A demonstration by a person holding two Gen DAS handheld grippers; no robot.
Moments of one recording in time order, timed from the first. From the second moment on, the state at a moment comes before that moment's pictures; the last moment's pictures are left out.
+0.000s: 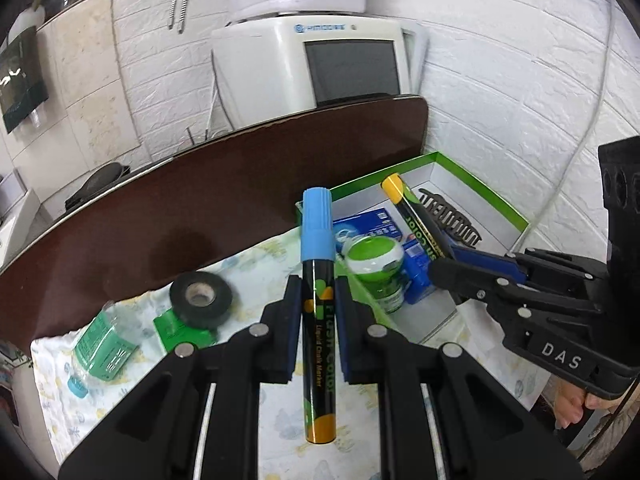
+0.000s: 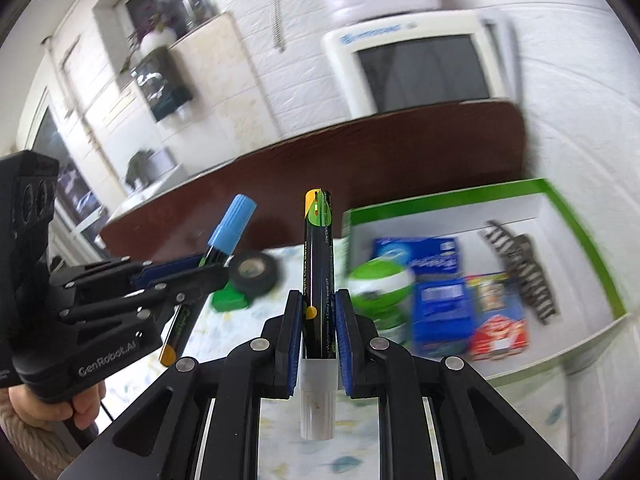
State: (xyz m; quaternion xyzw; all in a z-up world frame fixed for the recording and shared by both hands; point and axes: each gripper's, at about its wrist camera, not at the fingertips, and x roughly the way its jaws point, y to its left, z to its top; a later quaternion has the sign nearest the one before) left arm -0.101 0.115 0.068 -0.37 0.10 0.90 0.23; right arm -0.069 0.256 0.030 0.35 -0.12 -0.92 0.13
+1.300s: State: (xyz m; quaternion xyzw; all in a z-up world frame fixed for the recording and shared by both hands) left arm -0.169 0.303 0.012 -0.45 0.13 0.83 0.31; right arm -0.117 0.414 -0.031 0.38 -0.15 -0.91 -0.01
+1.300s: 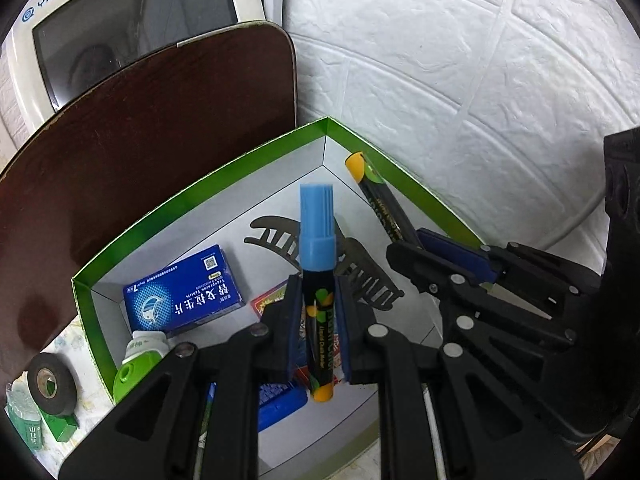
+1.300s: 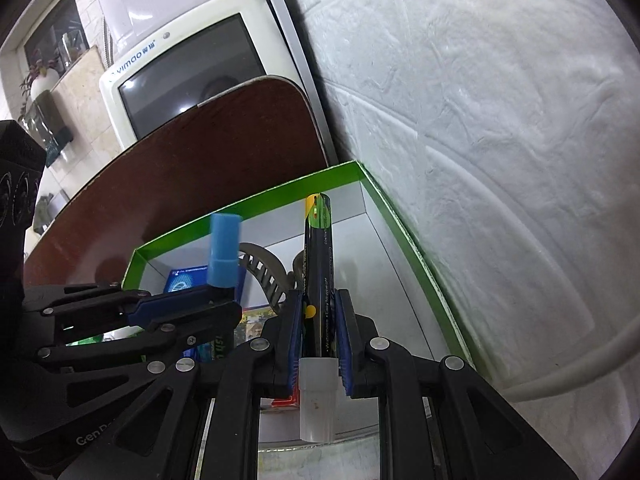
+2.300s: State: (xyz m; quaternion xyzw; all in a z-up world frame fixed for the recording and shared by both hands) left arm -0.146 0.171 0.058 -0.40 0.08 0.88 0.24; right arm -0.099 0.347 0.007 0.37 -0.12 -0.92 0.03
